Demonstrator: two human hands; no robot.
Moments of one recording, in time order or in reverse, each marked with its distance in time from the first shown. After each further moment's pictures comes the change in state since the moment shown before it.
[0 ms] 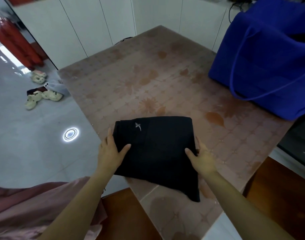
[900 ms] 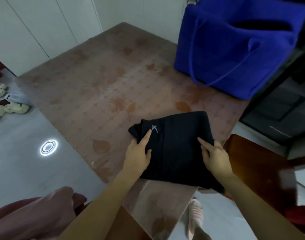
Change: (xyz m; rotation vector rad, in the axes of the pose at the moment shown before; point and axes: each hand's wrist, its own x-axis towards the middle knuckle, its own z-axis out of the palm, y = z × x) left_hand -0.056 0.112 0.083 0.040 -0.229 0.431; right_hand -0.043 0.075 -0.093 -0.424 0.340 -0.227
